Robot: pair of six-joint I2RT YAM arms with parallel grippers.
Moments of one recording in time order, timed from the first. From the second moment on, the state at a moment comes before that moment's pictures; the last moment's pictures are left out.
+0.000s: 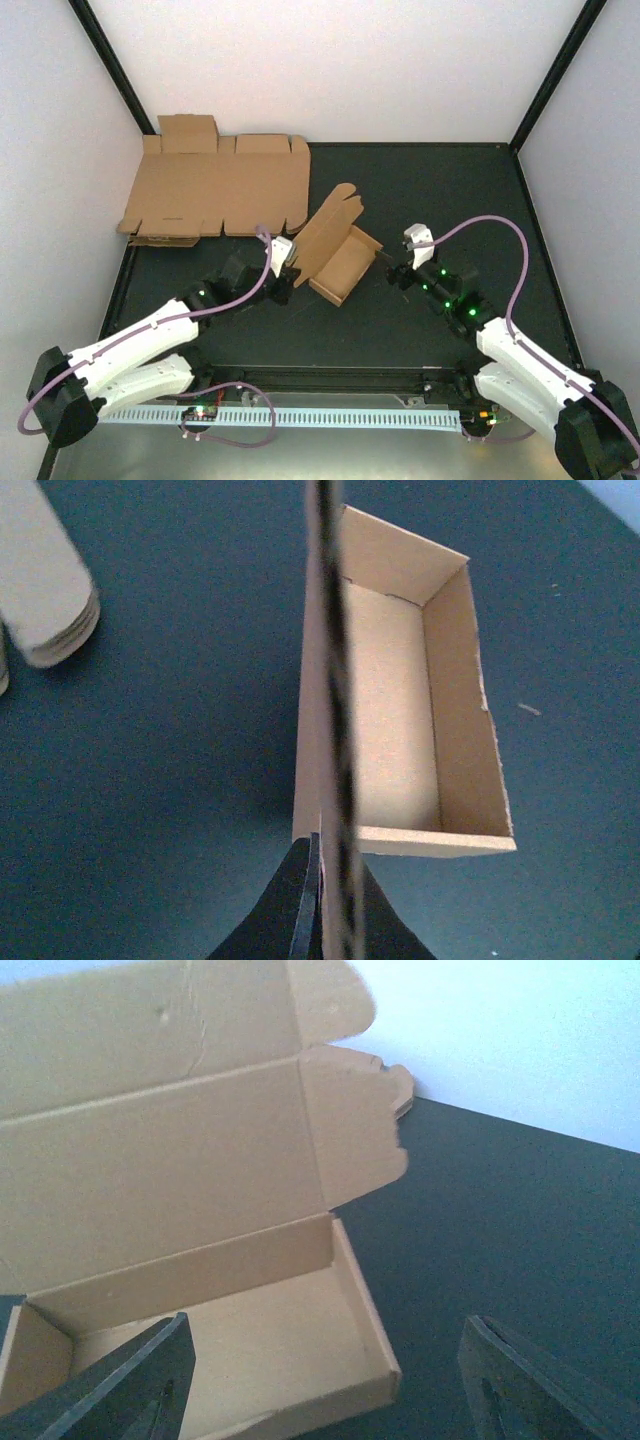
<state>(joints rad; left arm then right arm) -0.79 0.91 0.58 -0.28 -0.02 -0.35 0.49 0.84 0.34 0.27 -0.19 0.01</state>
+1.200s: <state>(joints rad) -0.78 0.91 0.99 -0.79 0.20 0.07 0.45 0.71 0.64 -0.22 -0.35 -0.08</state>
